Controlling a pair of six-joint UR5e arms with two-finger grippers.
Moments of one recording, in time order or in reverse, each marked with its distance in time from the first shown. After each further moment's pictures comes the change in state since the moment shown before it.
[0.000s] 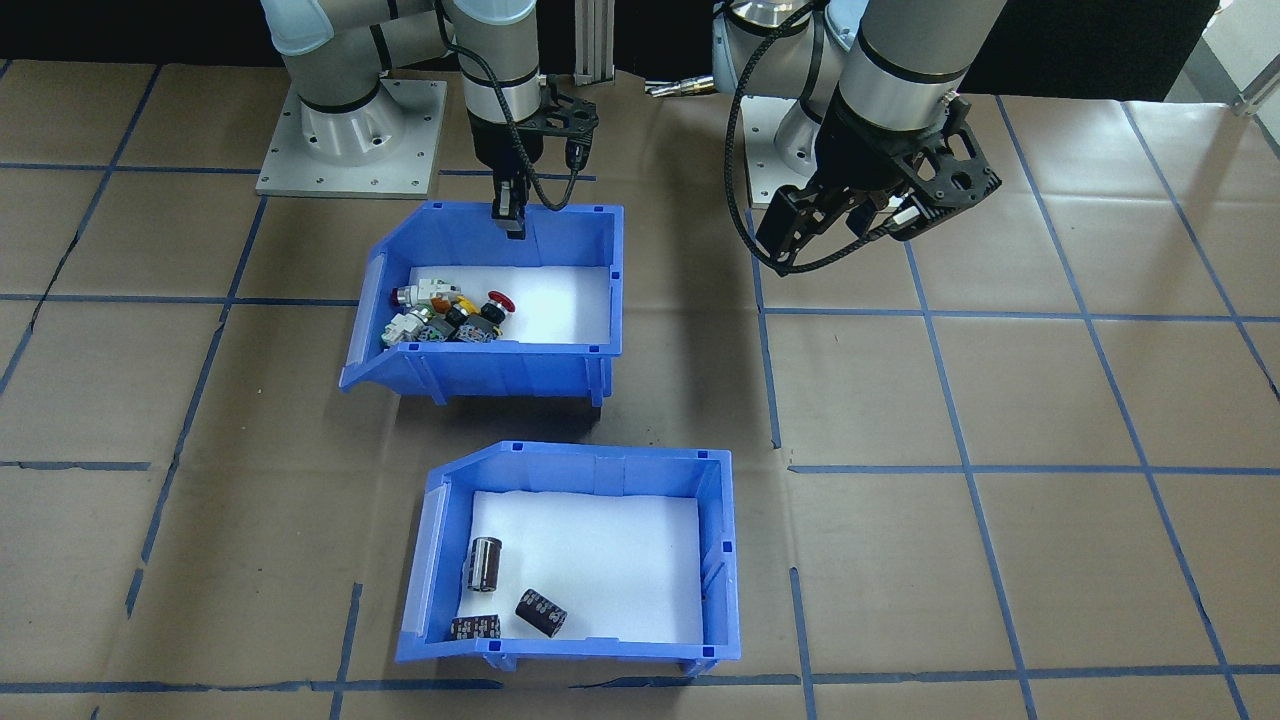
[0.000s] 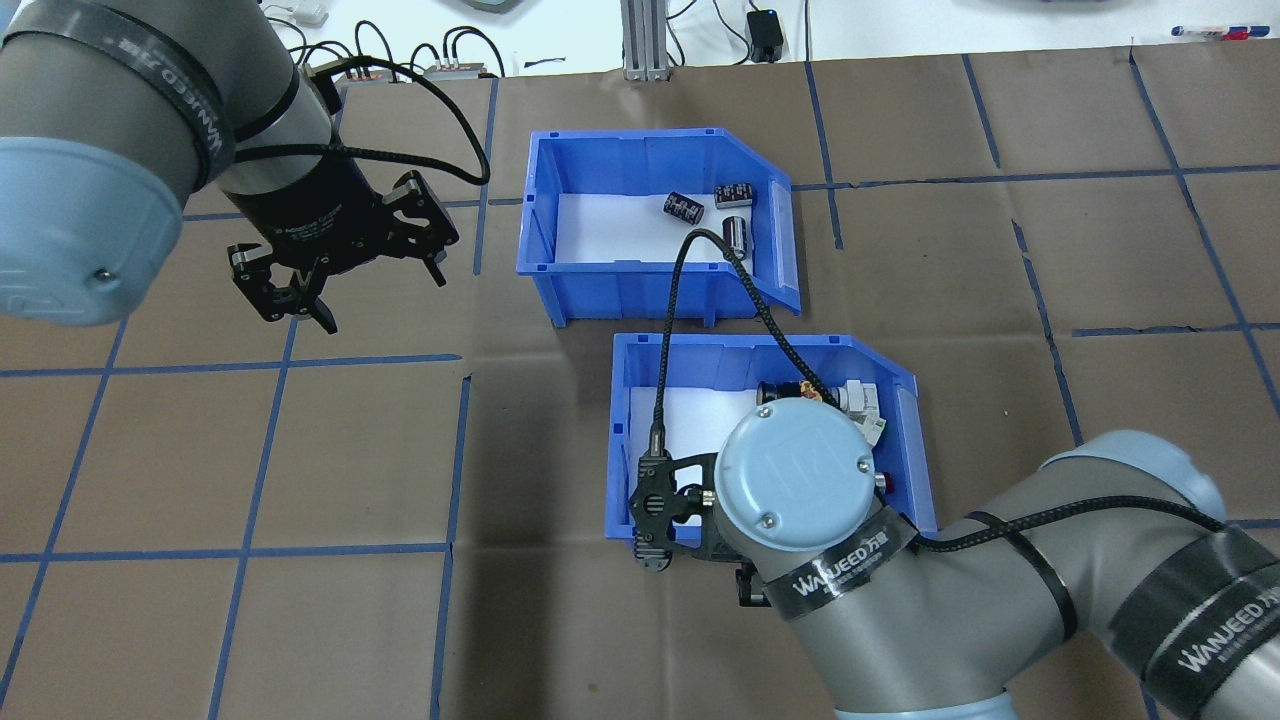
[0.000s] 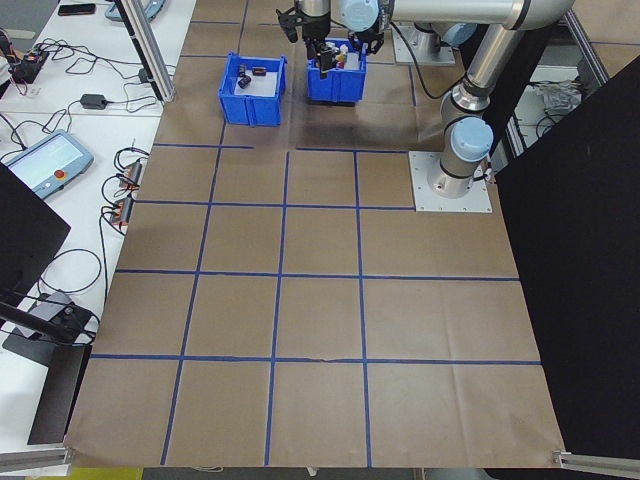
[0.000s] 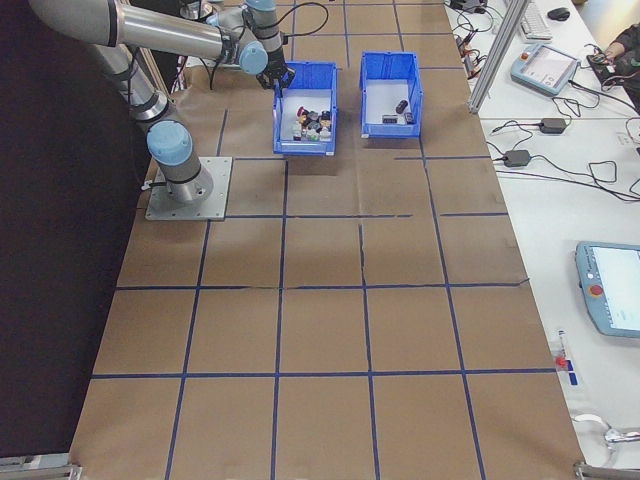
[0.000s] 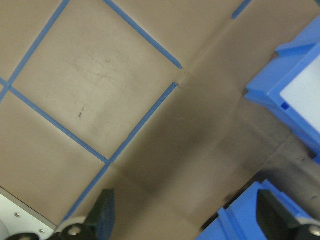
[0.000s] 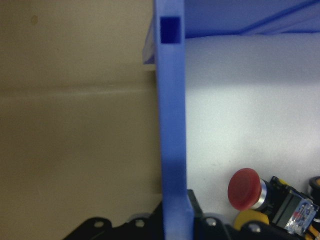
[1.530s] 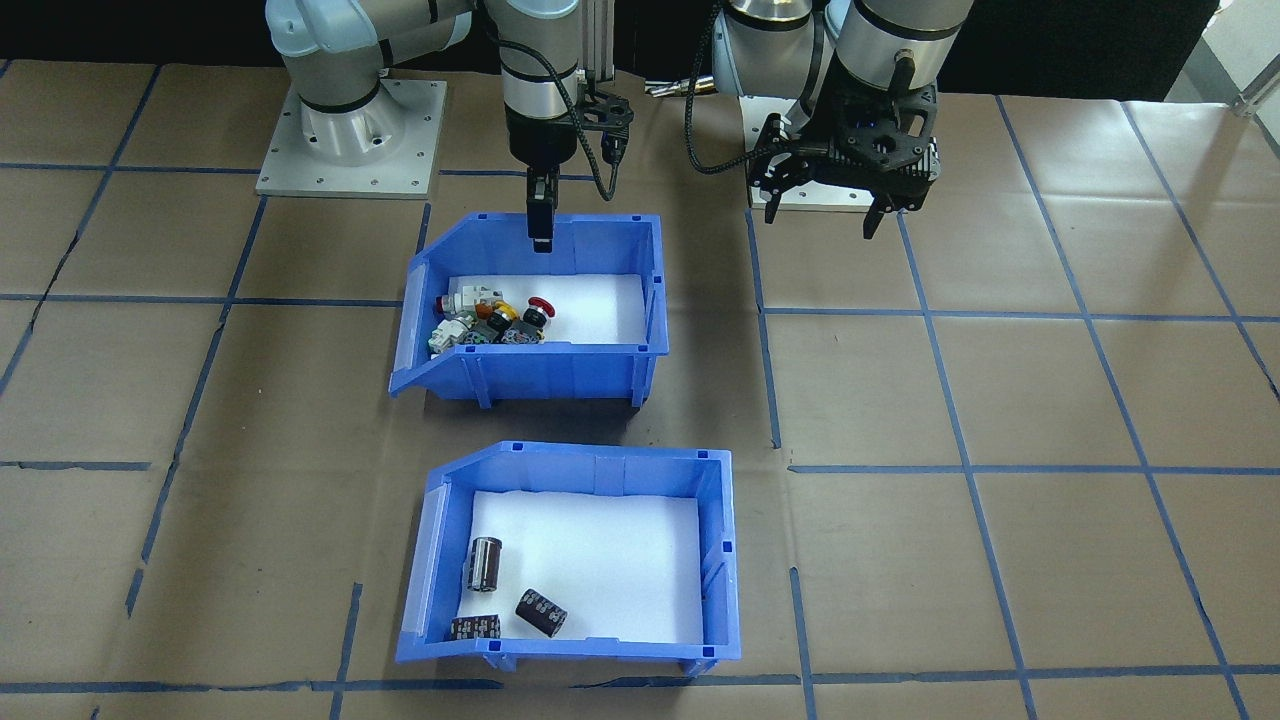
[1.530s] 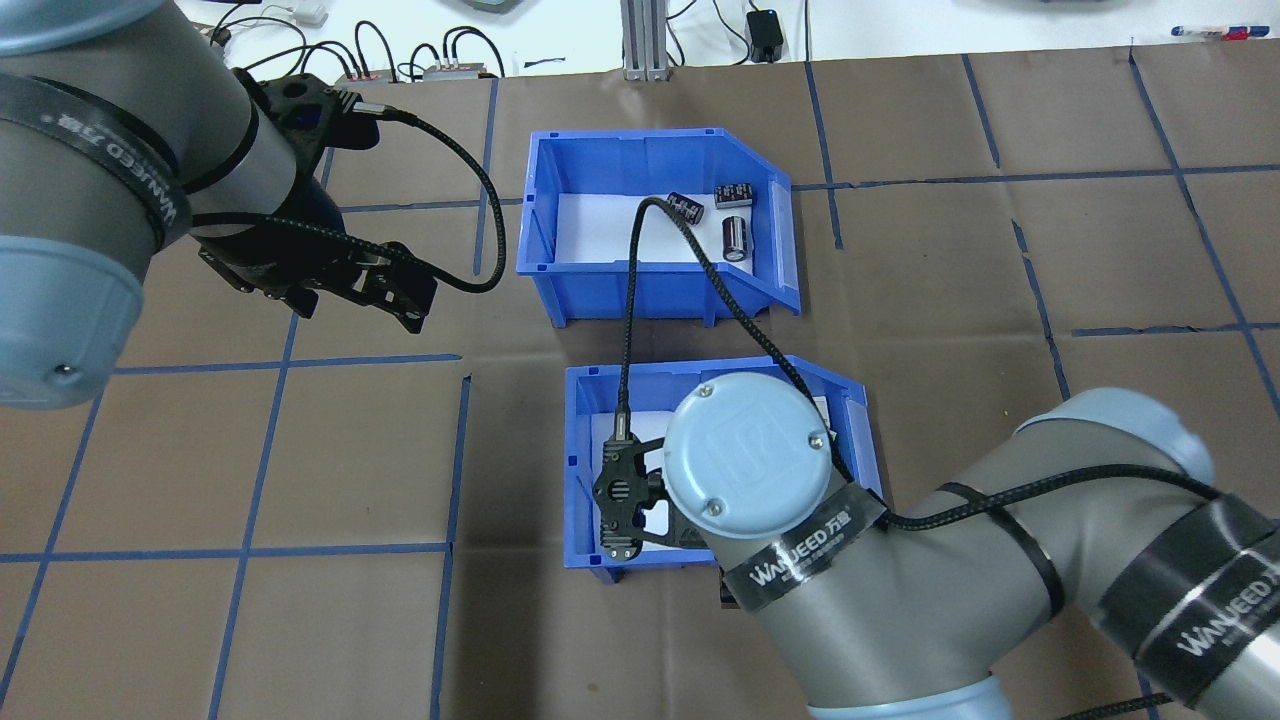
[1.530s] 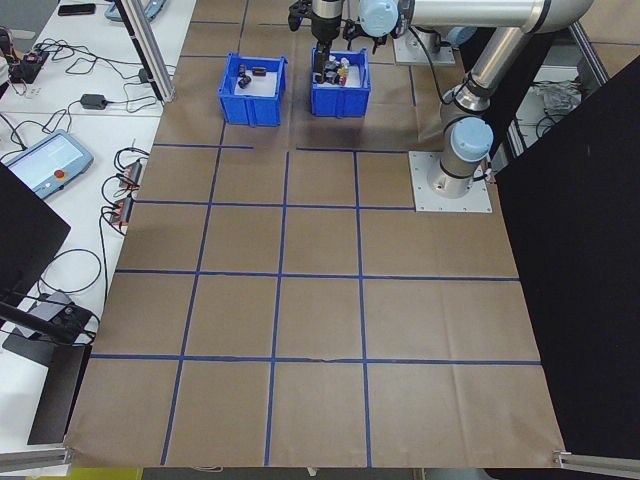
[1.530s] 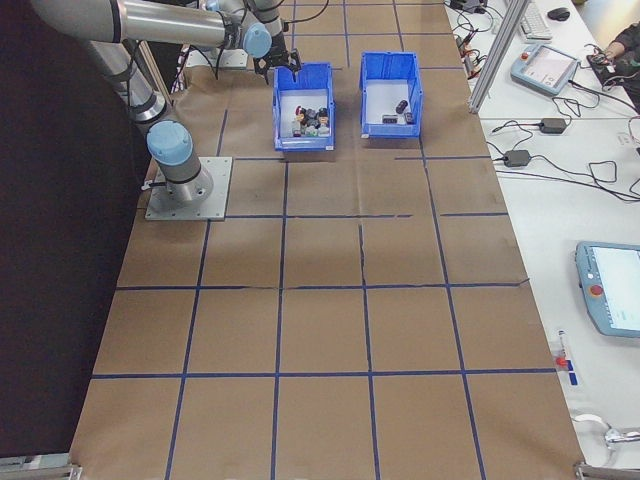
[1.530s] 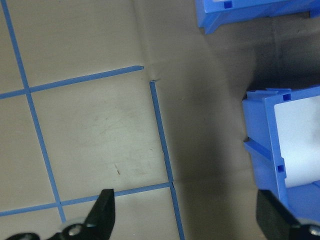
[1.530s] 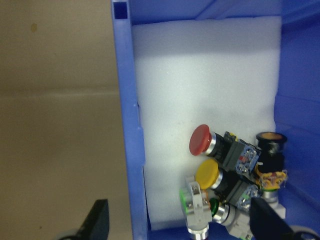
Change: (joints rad) left arm 0.039 0.086 -0.079 0.086 0.002 0.443; right arm 0.003 -0.018 -0.138 0.170 -0.053 0.015
